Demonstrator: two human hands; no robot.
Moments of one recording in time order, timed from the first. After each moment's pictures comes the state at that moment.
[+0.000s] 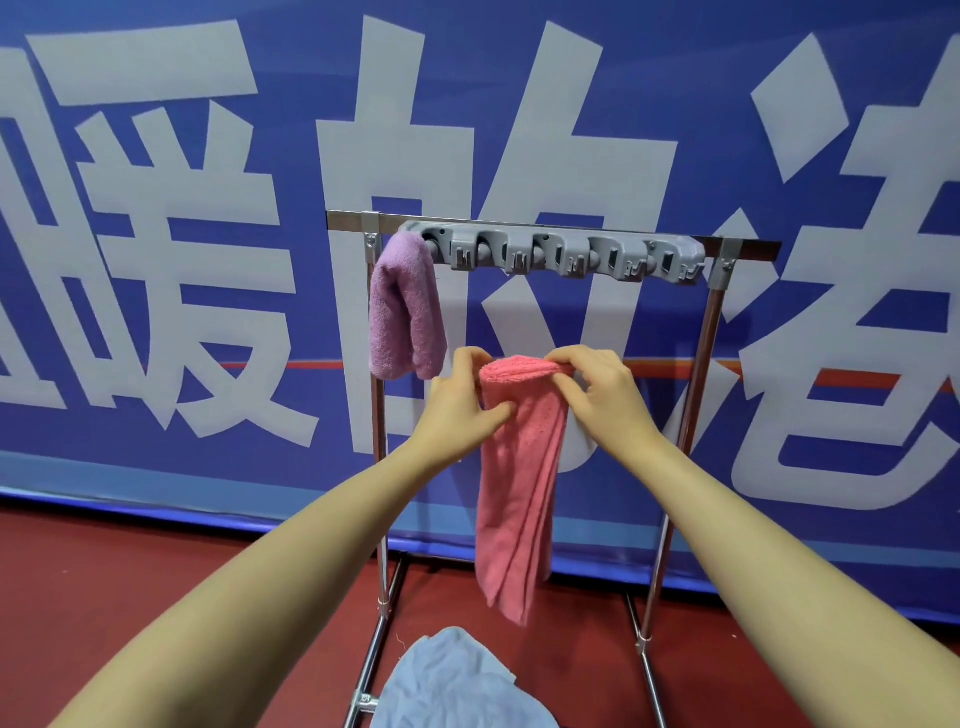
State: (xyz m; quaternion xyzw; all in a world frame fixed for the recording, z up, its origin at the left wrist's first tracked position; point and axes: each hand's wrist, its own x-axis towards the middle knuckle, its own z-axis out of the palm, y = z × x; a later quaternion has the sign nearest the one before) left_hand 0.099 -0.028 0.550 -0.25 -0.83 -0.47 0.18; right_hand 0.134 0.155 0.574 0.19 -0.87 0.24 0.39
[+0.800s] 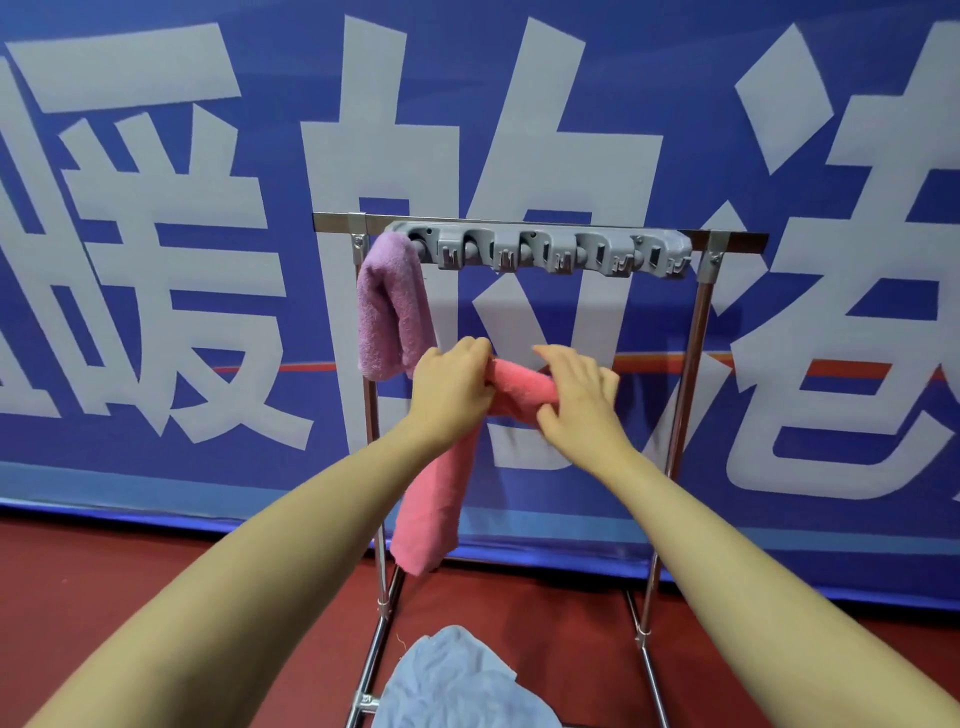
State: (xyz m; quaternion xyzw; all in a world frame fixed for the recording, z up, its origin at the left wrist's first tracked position) left_hand 0.096 -0.013 0.580 -0.22 -0.90 -0.17 0.34; right_hand 0.136 0.147 0.556 0.10 -0.93 0.18 0.32
